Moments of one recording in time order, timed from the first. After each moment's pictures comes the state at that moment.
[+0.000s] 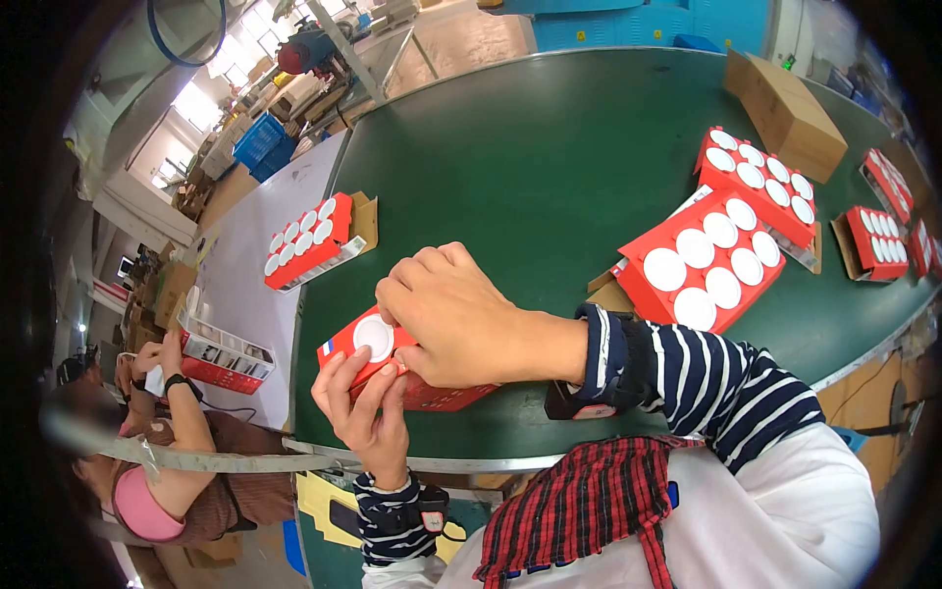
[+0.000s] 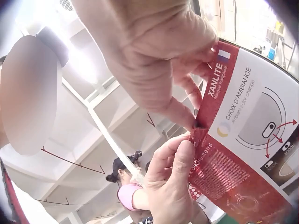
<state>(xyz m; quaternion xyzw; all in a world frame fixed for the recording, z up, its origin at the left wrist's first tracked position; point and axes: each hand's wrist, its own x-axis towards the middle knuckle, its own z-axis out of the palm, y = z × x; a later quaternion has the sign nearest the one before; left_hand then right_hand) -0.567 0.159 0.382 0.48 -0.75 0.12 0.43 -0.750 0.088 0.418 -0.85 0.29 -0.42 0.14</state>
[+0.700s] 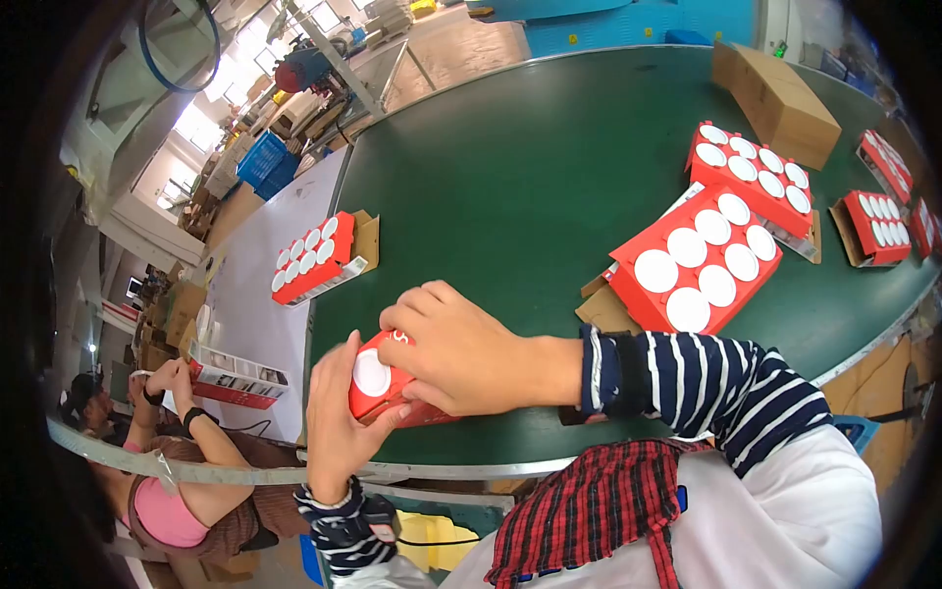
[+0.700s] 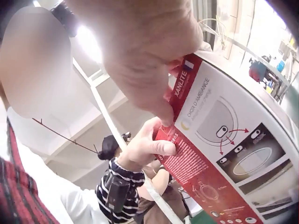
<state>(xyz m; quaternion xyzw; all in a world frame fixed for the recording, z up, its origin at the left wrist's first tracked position) -0.557 0.152 0.455 0.52 -0.82 0.00 0.23 -0.756 0.101 0.410 -0.87 0.22 -0.42 0.10</state>
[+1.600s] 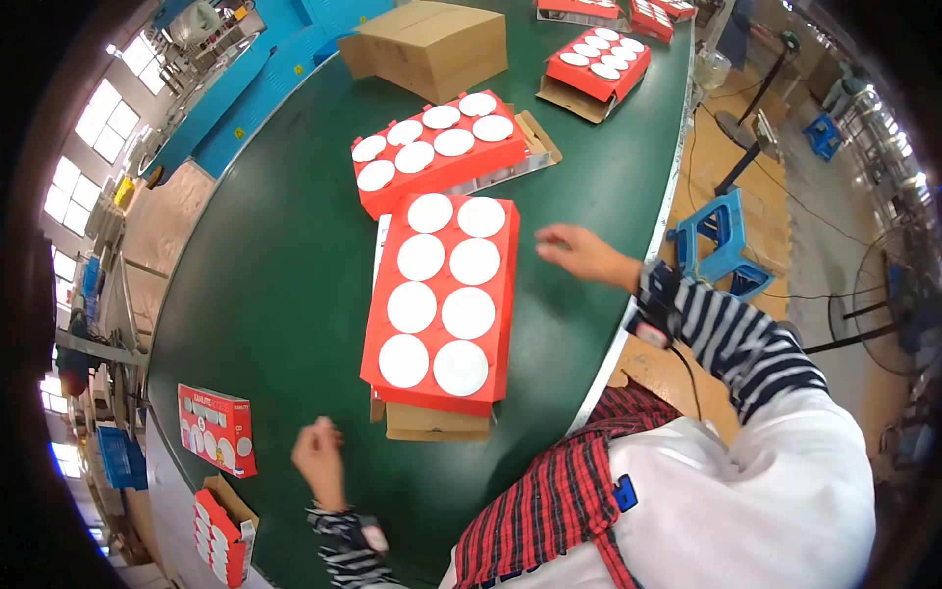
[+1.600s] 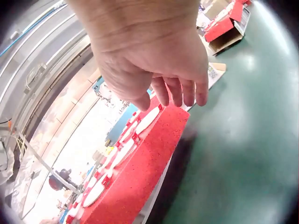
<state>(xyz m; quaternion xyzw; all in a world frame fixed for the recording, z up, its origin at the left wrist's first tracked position) -0.713 -0.043 0.218 0.45 -0.79 -0.36 0.20 -1.129 0.247 0.207 -0.36 0.79 -0.41 0.29</state>
